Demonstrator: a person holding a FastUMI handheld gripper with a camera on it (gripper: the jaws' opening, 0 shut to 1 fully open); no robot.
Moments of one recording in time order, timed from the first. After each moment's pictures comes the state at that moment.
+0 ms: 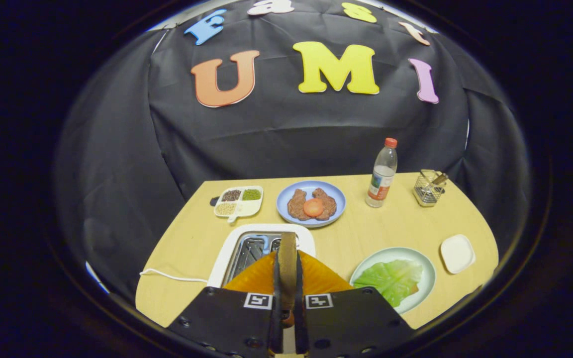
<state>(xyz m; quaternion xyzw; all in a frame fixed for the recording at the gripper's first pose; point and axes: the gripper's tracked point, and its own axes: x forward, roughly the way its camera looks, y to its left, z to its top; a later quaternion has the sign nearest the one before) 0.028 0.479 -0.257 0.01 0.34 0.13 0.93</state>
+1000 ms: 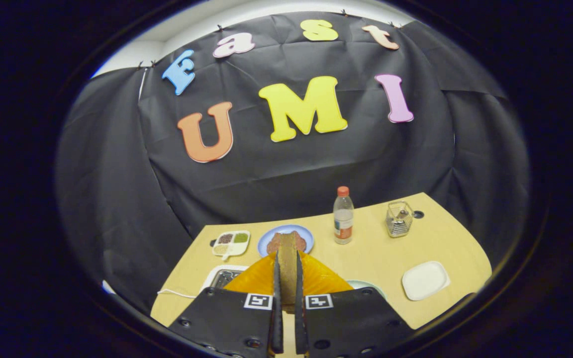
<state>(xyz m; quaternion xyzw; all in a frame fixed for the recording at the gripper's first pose) 0.049 0.335 -0.165 0.08 0.27 0.13 0.95</state>
